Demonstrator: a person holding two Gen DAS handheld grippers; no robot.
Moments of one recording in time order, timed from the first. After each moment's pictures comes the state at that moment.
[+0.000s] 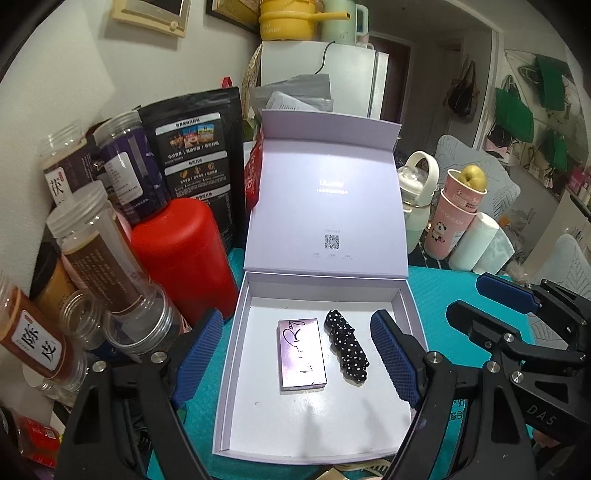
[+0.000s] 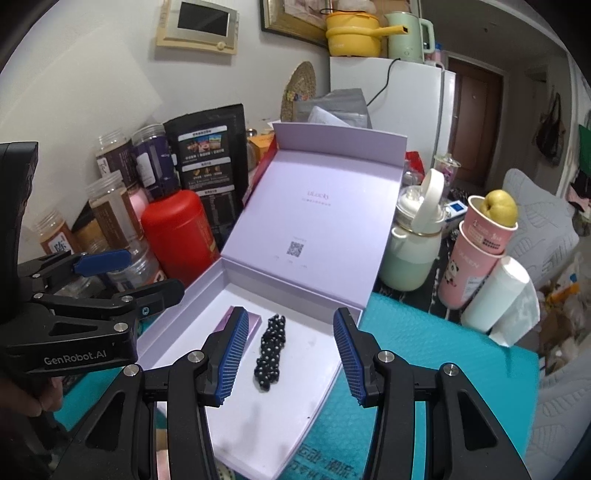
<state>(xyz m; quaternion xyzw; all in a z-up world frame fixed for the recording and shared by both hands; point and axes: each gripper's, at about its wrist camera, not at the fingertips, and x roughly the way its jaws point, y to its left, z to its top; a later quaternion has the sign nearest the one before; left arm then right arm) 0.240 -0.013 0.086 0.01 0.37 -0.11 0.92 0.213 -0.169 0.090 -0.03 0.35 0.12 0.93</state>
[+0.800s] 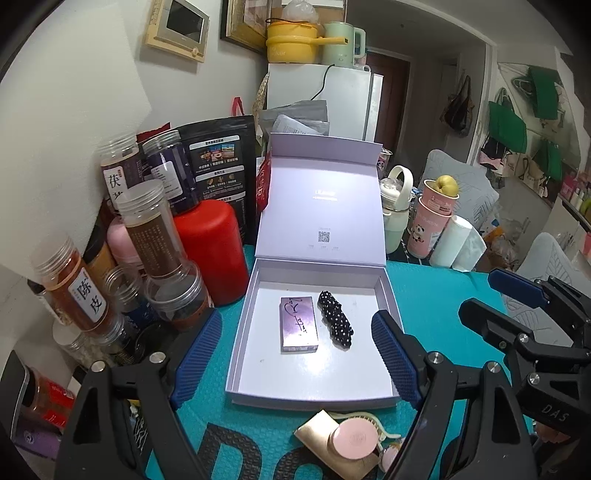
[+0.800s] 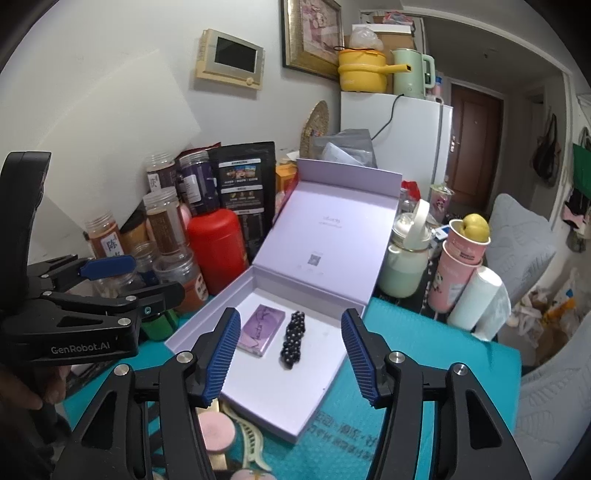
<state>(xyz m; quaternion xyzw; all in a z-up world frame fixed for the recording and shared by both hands) 0.157 0.004 0.115 0.00 0.34 -0.10 0.93 0.126 -0.159 0.127 -0.04 0.30 0.13 0.94</state>
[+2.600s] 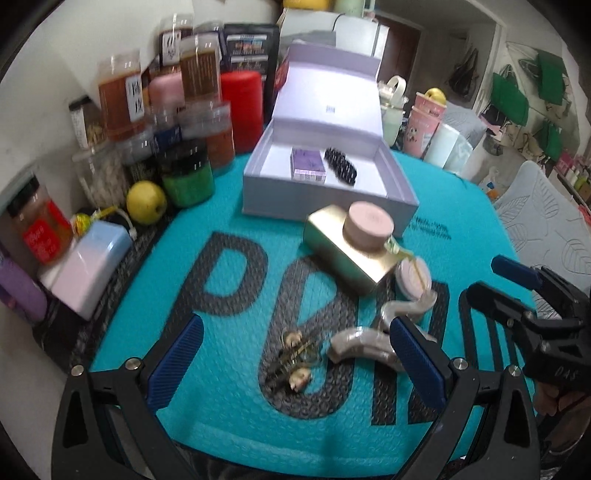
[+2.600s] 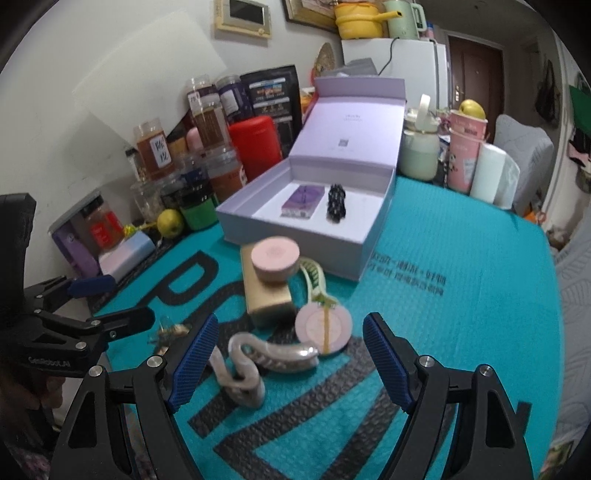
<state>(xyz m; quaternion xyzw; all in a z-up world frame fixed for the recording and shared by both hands) 0.005 0.047 0.002 -0.03 0.44 -0.10 0.89 -0.010 -0.147 0.018 0.01 0.39 0.15 0.91</state>
